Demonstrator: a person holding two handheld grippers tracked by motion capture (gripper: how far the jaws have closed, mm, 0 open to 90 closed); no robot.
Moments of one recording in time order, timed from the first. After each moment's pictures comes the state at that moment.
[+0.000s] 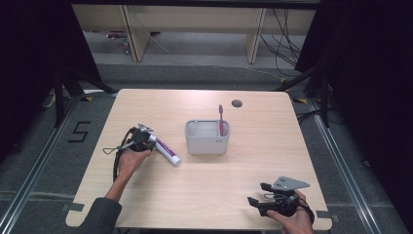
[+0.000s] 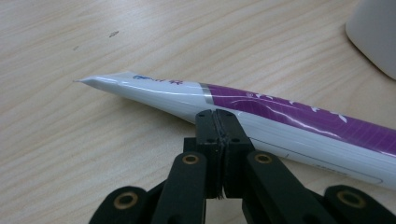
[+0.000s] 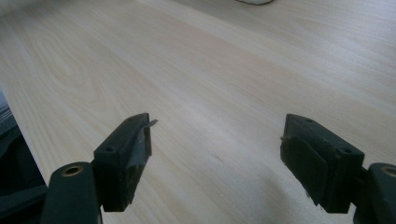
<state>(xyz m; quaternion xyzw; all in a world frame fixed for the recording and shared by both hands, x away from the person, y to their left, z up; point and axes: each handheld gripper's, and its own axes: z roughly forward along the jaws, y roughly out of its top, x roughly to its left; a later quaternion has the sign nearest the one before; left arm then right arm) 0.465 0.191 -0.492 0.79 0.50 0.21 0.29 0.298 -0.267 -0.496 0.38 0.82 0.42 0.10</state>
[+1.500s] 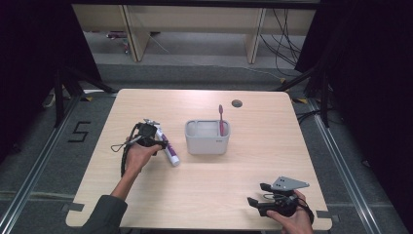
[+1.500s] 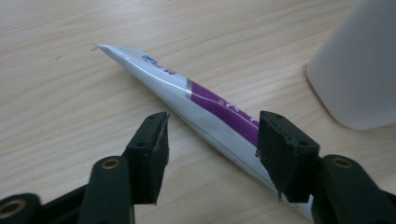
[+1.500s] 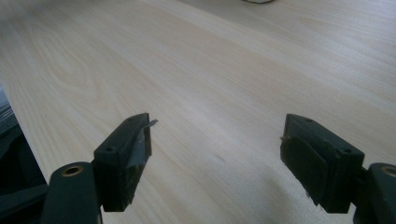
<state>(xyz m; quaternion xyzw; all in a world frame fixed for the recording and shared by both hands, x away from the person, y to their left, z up) 0.469 0.162 -0.468 0.77 0.54 0.18 0.29 0.298 -0.266 -0.497 0.38 0.82 0.42 0.10</state>
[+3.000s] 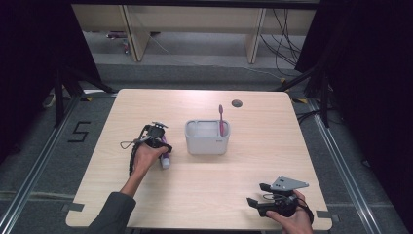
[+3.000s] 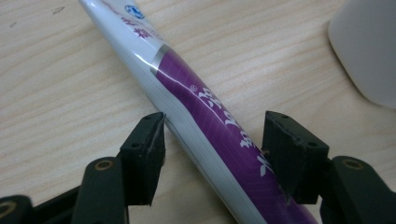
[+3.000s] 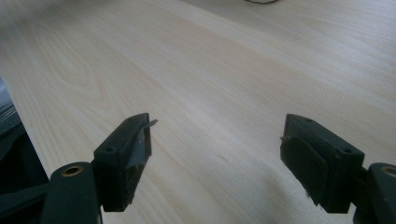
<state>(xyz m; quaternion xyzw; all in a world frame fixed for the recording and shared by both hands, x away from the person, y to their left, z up) 0.480 0.148 -0.486 0.80 0.54 0.15 0.21 0.298 -0.266 -0.497 0.37 0.82 0.42 0.10</state>
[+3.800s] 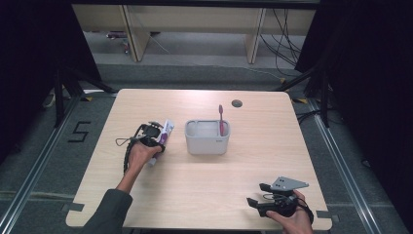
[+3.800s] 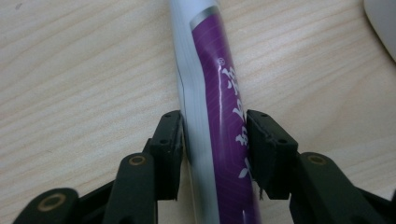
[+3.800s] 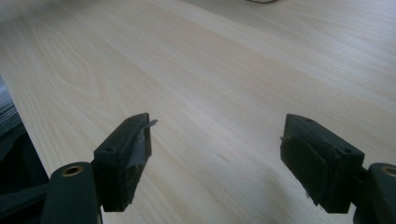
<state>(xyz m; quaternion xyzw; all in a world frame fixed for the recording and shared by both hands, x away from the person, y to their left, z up) 0.487 0.164 -0.488 0.81 0.54 0.14 0.18 0.298 -0.266 -0.497 0.37 0.82 0.42 0.10</state>
